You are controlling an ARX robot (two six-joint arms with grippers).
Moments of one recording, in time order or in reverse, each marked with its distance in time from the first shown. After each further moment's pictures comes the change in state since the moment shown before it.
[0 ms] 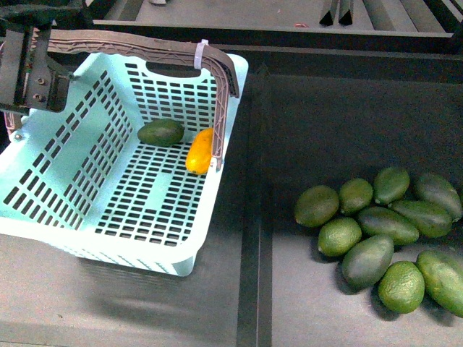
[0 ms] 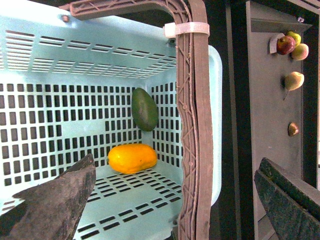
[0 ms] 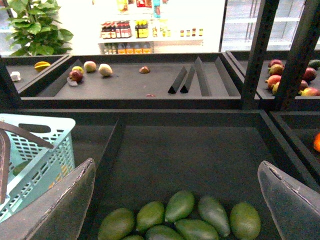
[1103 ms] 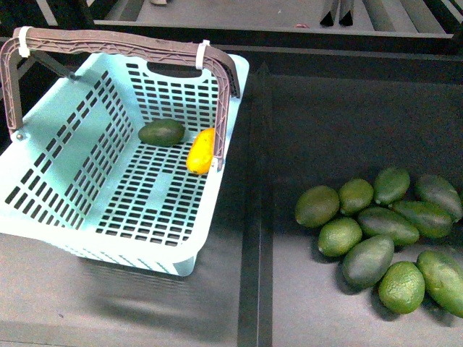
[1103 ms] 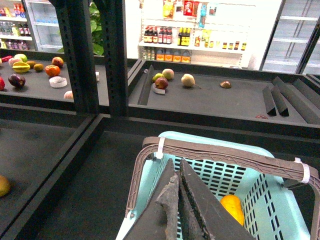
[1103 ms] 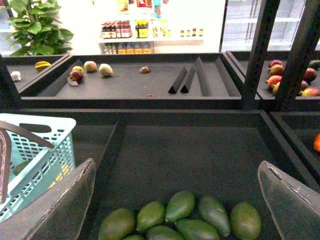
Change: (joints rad) left arm 0.290 -0.798 -1.008 1.133 0.431 1.693; right arm 0.000 0.000 0.000 0.000 0.000 0.000
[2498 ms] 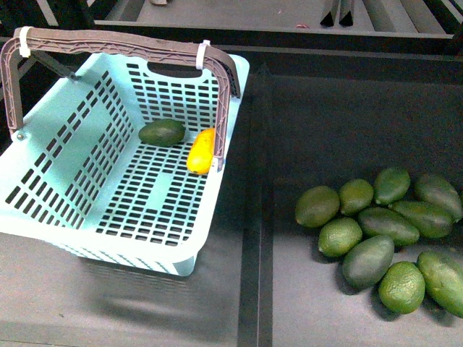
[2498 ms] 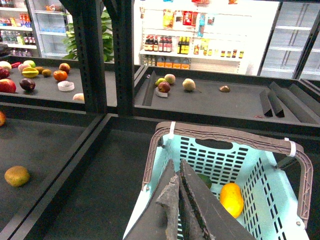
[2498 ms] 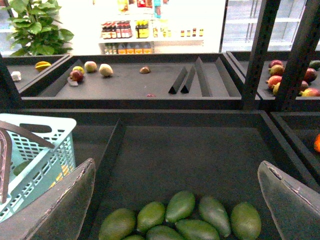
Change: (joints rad) left arm 0.131 -0.912 -0.103 -0.788 0.128 0.007; right arm 0.000 0.000 0.000 0.000 0.000 0.000
